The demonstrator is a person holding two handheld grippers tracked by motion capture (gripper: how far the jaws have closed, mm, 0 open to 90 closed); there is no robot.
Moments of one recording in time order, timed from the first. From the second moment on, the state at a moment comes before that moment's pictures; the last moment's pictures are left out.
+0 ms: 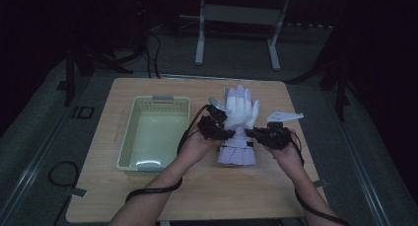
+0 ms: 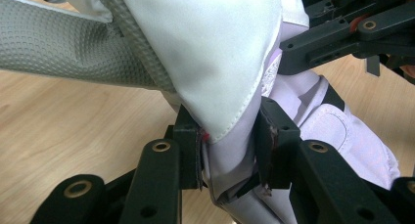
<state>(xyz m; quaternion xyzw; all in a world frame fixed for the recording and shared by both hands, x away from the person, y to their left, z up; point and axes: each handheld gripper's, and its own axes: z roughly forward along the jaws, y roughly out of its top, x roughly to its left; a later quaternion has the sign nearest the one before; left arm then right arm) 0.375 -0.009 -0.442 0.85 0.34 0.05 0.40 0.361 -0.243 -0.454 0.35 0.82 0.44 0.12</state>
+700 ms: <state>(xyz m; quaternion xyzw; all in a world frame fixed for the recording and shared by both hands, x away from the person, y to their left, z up) 0.376 0.061 -0.397 0.85 0.34 0.07 0.39 0.370 -0.178 -0.415 0.31 0.82 0.46 0.13</state>
